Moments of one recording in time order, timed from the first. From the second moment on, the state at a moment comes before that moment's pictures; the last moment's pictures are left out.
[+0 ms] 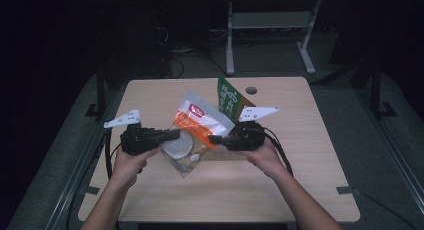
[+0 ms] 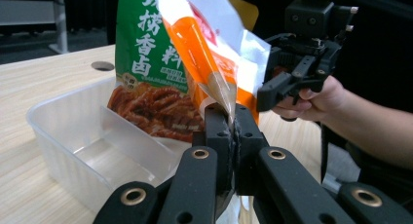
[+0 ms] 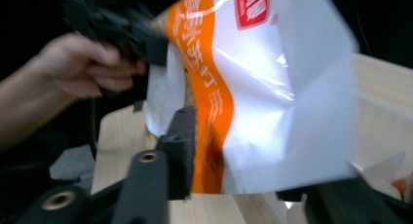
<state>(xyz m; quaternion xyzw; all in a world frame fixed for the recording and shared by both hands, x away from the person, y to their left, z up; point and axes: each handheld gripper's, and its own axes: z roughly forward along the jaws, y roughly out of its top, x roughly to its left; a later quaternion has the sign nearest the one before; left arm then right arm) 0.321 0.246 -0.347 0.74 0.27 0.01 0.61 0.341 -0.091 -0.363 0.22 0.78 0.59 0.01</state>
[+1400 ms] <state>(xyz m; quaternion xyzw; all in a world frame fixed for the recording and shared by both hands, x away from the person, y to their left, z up) 0.328 0.238 -0.372 0.81 0.29 0.12 0.50 0.368 -0.099 -0.311 0.29 0.75 0.58 0.11</state>
